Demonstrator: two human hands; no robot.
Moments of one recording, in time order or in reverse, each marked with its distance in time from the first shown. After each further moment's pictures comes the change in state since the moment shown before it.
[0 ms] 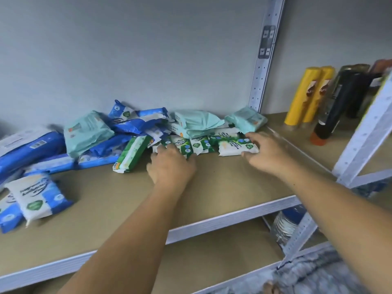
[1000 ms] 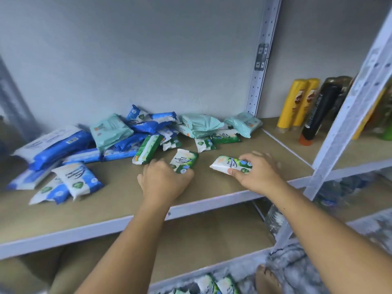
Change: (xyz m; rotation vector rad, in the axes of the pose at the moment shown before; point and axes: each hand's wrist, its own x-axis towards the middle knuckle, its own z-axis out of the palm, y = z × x) left_hand -0.087 -0.037 -0.067 -0.089 0.047 -0.074; right_hand -0.100 -0.037 -0.015 0.001 -0.011 0.061
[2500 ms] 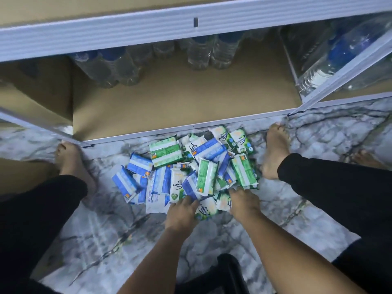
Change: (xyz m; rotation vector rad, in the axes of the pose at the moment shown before) left_hand -0.367 -0.294 0.188 0.434 -1.047 0.266; right_hand -0.380 0.088 0.259 -0.624 -1.067 0.020
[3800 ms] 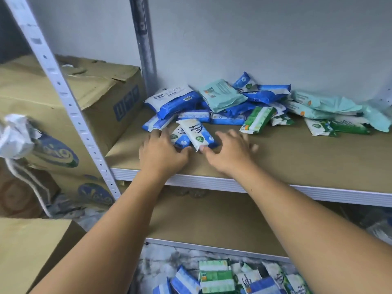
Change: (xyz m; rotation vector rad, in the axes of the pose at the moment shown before) left_hand -0.068 -0.196 -0.454 -0.312 1.163 -0.459; right_hand -0.051 -0.183 -0.476 0.427 0.901 -0.362
